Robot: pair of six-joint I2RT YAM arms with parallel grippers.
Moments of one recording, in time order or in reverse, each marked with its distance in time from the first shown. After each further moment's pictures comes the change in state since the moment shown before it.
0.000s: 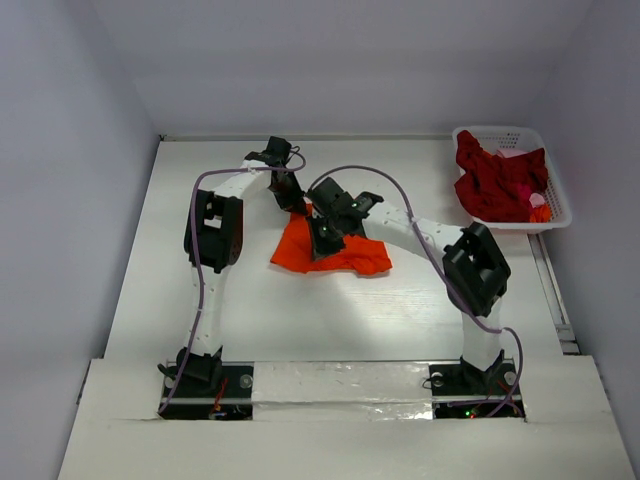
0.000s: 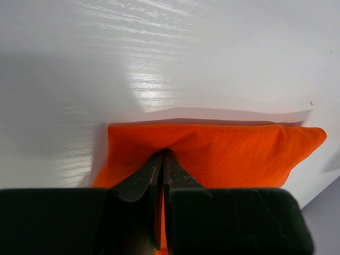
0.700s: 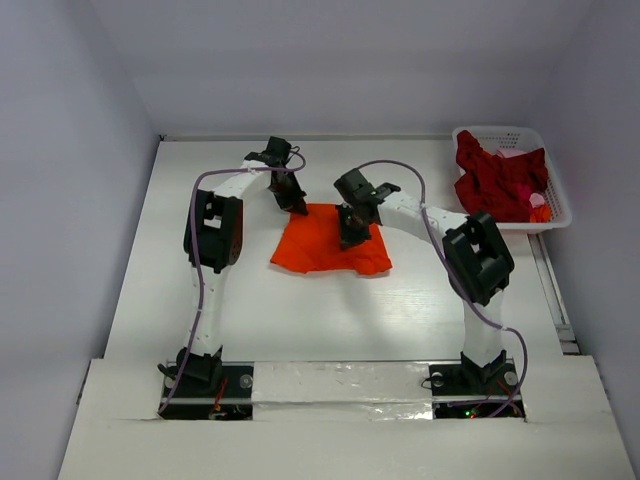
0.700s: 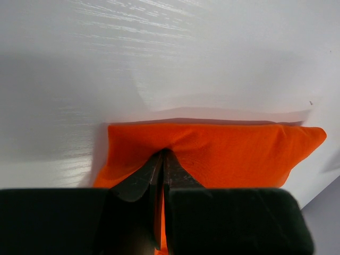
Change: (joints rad) left arm 0.000 -0.004 -0.007 0.006 0.001 0.000; right arm -0.166 0.042 -0.027 -0.009 0.149 0.013
